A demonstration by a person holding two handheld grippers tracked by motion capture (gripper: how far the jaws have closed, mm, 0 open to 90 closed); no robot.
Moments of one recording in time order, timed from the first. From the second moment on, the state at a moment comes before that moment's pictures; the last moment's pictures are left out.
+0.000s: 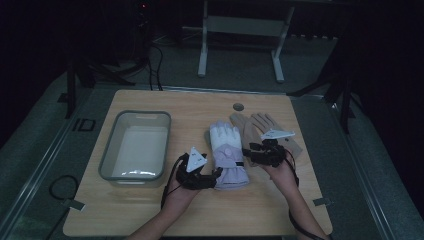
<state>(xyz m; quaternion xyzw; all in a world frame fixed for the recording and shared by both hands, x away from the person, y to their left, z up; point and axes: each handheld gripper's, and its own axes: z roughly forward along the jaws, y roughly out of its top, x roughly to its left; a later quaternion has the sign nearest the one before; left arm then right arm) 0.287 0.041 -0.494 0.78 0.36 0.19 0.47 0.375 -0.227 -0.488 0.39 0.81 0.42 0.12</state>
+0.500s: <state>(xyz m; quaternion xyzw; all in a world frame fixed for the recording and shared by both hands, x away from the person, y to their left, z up) 0.302 0.024 -0.541 0.80 0.43 0.11 0.40 0.381 -0.214 -0.528 0.44 0.81 0.38 0.02</state>
